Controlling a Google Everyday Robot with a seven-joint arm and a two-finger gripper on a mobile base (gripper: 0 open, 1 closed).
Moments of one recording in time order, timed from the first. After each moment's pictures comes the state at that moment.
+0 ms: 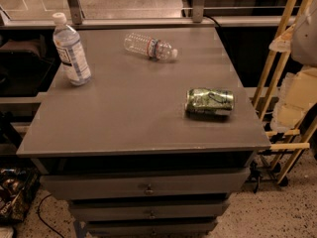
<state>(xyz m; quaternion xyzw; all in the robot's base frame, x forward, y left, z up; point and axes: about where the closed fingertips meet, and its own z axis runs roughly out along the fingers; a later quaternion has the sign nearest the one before) 0.438 -0.215 0.981 -0.60 0.78 -0.04 0.17</state>
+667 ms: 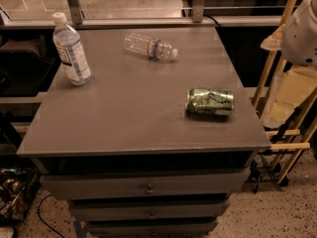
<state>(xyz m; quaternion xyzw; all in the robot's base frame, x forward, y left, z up) 0.454 -0.212 0.974 -0.61 0.77 -0.04 0.17</state>
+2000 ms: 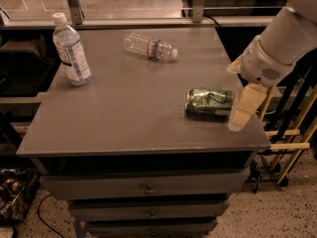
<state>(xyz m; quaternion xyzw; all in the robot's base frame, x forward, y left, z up) 0.514 -0.179 0.885 -0.63 0.75 0.05 0.17</state>
